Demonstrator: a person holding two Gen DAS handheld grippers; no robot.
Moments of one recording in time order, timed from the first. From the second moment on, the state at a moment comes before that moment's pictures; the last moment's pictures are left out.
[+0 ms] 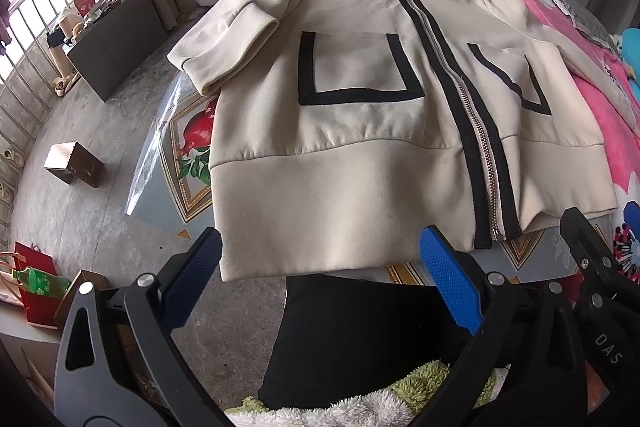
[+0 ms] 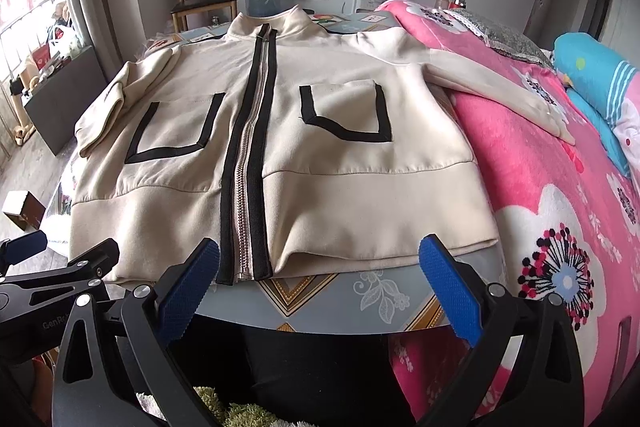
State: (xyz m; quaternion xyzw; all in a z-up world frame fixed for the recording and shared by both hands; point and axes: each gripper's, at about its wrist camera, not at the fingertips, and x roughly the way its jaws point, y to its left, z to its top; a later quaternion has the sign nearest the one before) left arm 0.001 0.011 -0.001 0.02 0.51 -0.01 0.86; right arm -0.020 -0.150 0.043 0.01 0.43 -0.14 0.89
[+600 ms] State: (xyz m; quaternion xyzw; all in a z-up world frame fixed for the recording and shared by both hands) left arm 0.000 0.013 0.001 0.02 0.51 -0.01 0.86; right arm -0.020 -0.148 0.045 0.01 0.43 -0.14 0.89
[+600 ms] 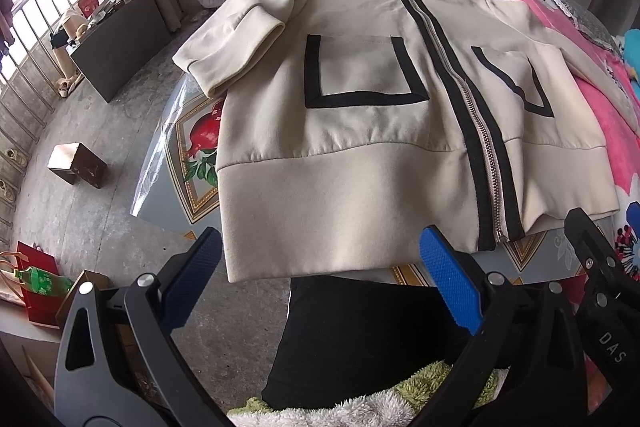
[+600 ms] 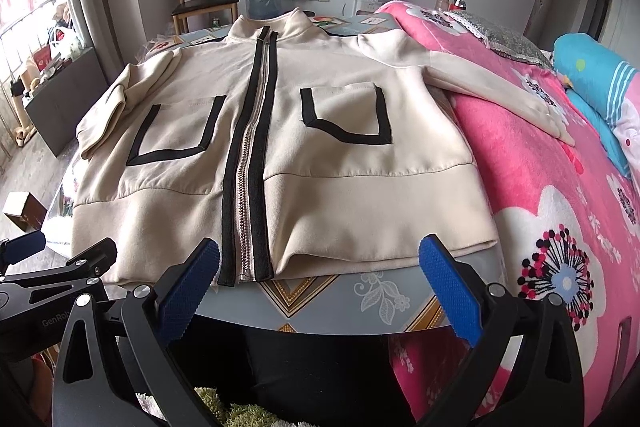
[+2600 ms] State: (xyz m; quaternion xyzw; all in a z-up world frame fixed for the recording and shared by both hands) left arm 0.071 0.084 -0.012 -0.03 0.50 0.03 0.86; right arm 0.058 -0.158 0.059 -0.06 0.43 -0.15 0.89
